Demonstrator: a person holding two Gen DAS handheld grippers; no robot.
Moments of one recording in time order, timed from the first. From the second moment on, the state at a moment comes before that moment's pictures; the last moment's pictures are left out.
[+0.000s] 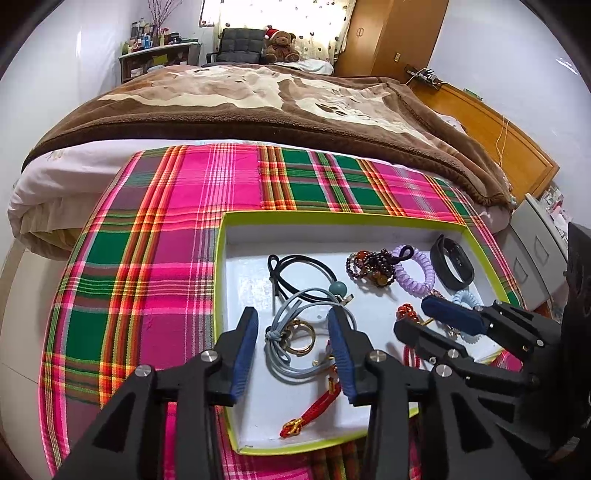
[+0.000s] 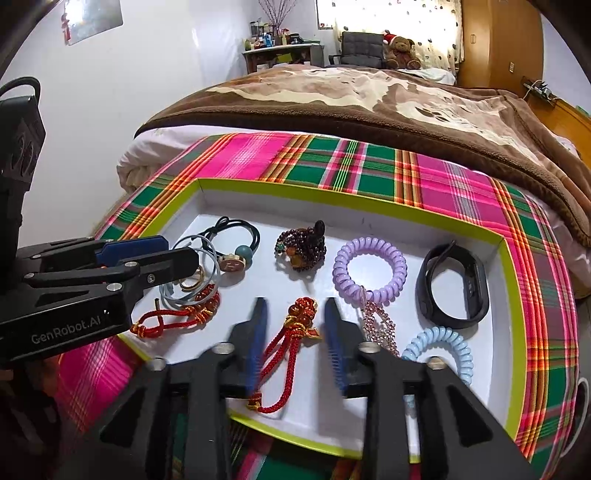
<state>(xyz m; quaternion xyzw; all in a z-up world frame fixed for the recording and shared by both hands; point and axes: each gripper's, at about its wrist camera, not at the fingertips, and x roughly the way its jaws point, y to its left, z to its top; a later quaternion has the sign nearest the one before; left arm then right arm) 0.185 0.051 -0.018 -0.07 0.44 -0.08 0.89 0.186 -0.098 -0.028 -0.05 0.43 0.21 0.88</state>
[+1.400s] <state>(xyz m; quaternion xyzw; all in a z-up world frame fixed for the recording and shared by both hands) 0.060 0.022 0.033 -0.04 0.35 0.02 0.93 0.080 -0.157 0.030 0.00 0.35 0.12 0.93</state>
